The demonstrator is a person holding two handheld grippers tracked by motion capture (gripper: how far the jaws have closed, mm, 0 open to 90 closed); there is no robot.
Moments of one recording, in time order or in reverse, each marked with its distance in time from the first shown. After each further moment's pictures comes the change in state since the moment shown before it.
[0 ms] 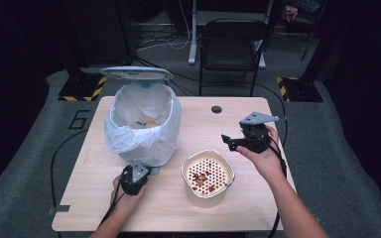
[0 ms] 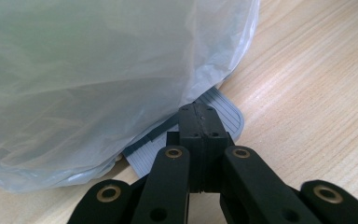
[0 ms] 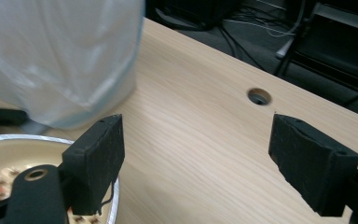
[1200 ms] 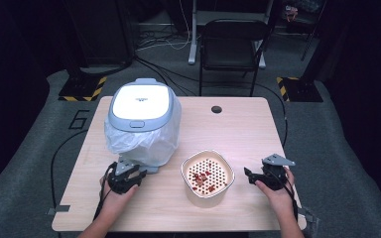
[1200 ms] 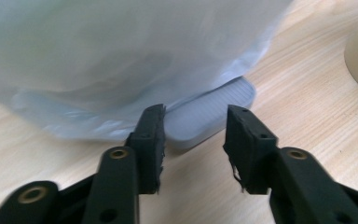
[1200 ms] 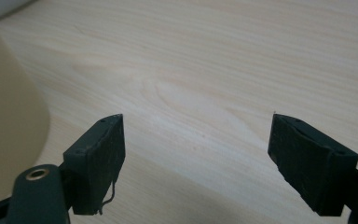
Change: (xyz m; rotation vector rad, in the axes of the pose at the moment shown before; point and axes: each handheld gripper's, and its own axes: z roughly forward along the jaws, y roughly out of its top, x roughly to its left) left arm 0.034 0.001 -0.032 0.020 -0.085 -0.193; right arm -0.027 -0.158 0.009 0.085 -0.133 0.157
